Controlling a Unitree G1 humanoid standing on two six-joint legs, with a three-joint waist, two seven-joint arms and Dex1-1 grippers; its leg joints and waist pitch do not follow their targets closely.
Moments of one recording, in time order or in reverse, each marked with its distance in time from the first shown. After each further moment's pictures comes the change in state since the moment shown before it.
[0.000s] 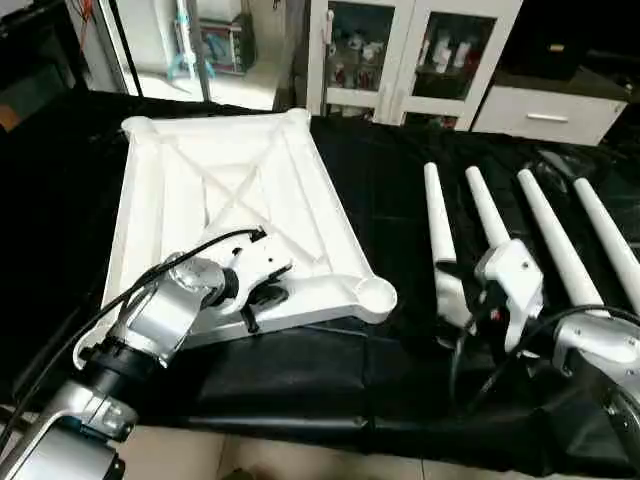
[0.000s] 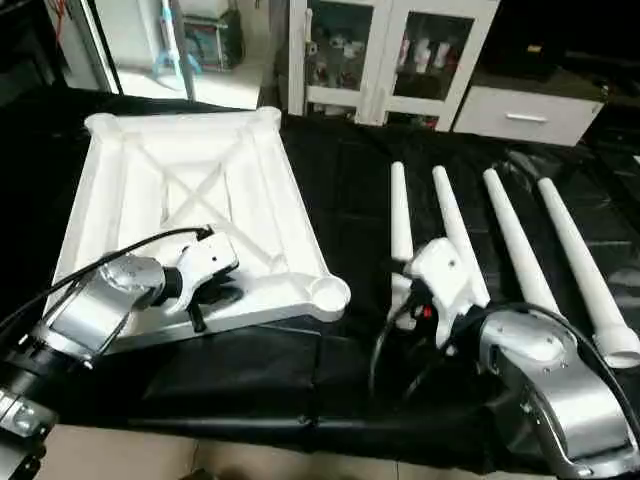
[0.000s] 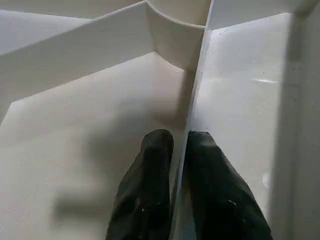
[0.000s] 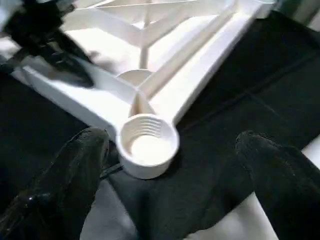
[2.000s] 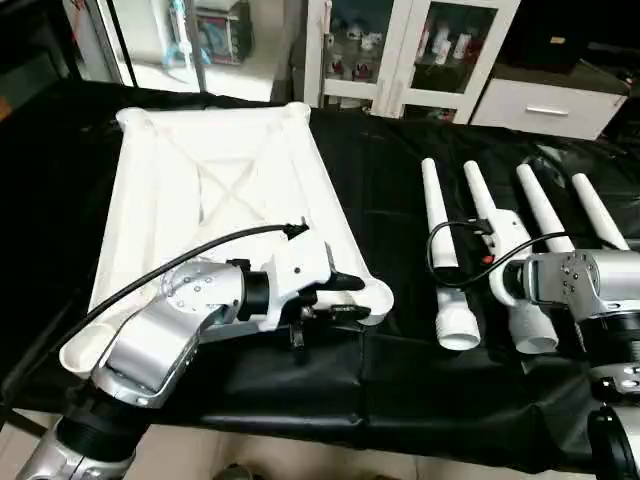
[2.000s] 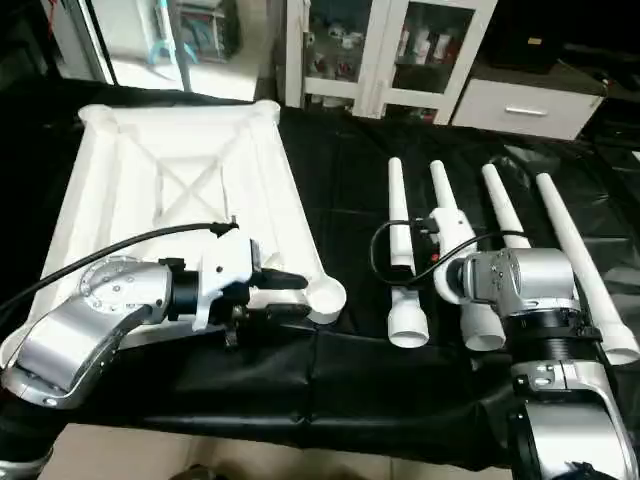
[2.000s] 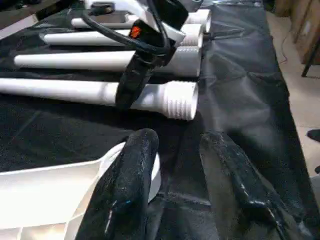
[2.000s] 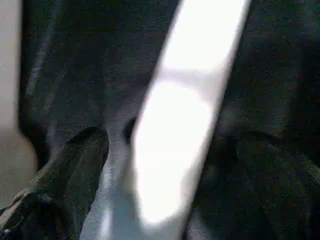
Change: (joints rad) left arm 0.139 -0.020 0.044 -0.524 -0.290 -0.021 -0.146; right arm -0.589 0.125 -0.045 0.776 0.002 0.619 -0.205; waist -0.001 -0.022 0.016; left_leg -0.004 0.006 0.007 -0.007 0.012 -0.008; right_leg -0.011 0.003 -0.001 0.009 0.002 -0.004
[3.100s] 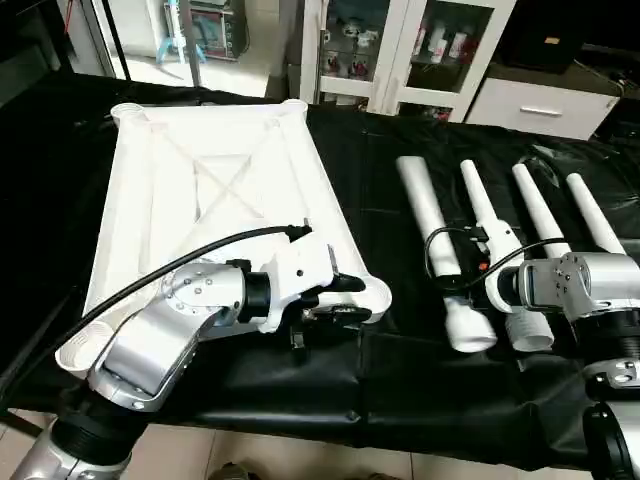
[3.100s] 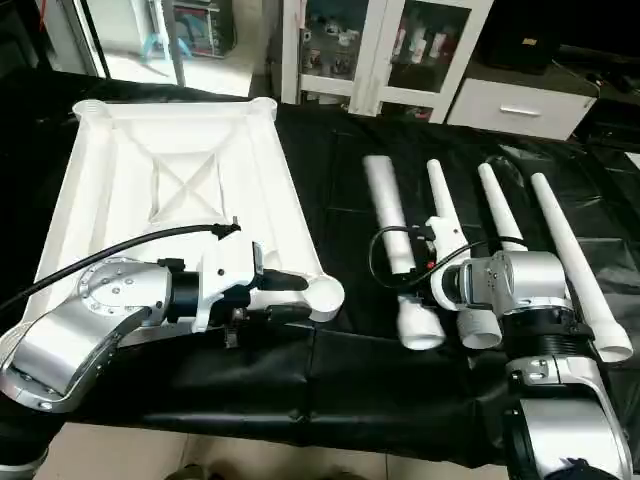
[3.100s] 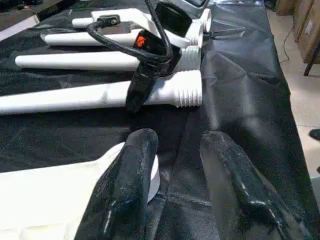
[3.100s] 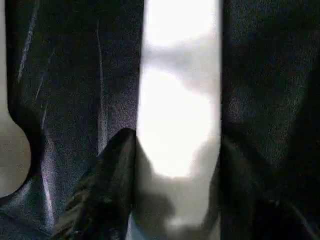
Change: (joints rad) left arm 0.000 0.014 -0.006 -0.035 -0.008 0.028 0.037; right arm -0.010 0.014 -0.010 0.085 -0.025 -0.002 0.015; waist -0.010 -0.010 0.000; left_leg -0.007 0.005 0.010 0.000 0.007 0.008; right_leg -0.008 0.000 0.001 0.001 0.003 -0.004
